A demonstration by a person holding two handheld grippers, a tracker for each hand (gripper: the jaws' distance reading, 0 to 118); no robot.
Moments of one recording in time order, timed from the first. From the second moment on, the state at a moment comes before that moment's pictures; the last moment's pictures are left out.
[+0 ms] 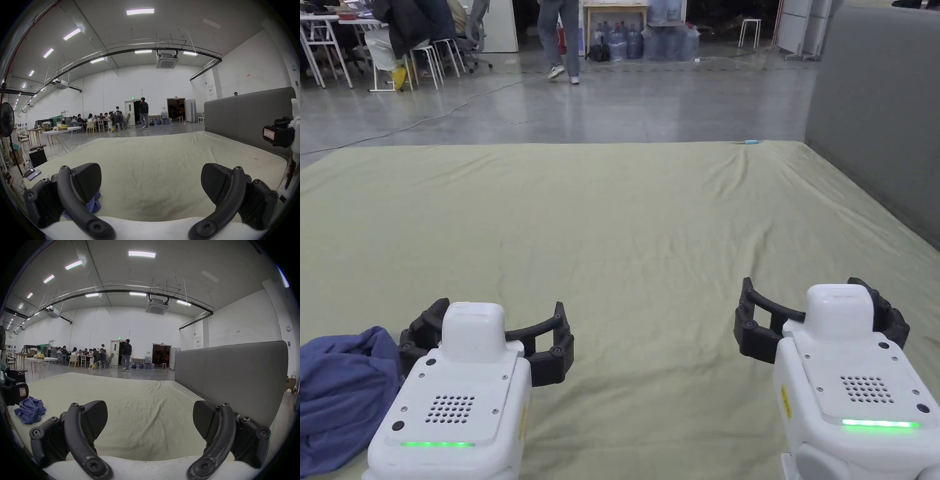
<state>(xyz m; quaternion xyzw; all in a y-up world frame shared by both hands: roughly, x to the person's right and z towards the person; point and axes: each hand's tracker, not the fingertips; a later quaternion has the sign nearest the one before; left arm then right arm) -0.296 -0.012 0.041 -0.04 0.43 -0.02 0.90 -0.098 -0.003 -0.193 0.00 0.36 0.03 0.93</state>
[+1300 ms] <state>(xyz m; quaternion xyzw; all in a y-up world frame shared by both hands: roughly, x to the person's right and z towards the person) -0.415 0.022 0.227 -0.22 0.59 0.19 0.75 -0.268 0.009 -0.038 -0.01 0.62 0.00 0.79</state>
